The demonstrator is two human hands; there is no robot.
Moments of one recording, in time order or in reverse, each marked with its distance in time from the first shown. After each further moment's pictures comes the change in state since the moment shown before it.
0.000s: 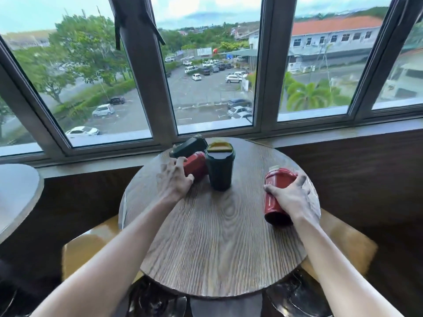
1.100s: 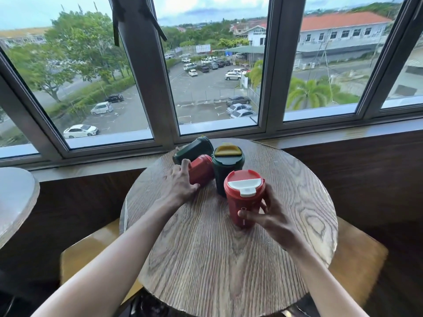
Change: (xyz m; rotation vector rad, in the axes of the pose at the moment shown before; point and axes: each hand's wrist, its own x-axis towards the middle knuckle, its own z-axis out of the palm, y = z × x) left_hand 0.035 -0.028 0.026 0.011 -0.110 0.085; right_hand -0.021 0.014 0.060 0.494 -0.539 -0.453
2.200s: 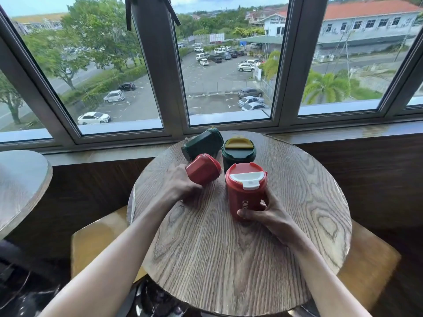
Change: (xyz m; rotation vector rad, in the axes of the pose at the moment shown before) left_hand 0.011 -0.043 0.014 -0.224 -0.139 -0.183; right_hand 0.014 0.011 0.011 0.117 -0.121 0.131
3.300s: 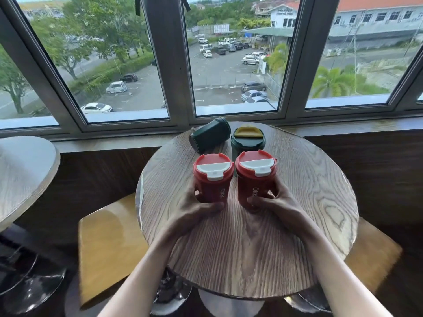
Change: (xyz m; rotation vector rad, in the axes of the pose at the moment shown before) left_hand -0.107 -0.010 0.030 -0.783 -0.136 0.104; right_hand -0.007 -0.007 0.005 0.115 0.013 0.003
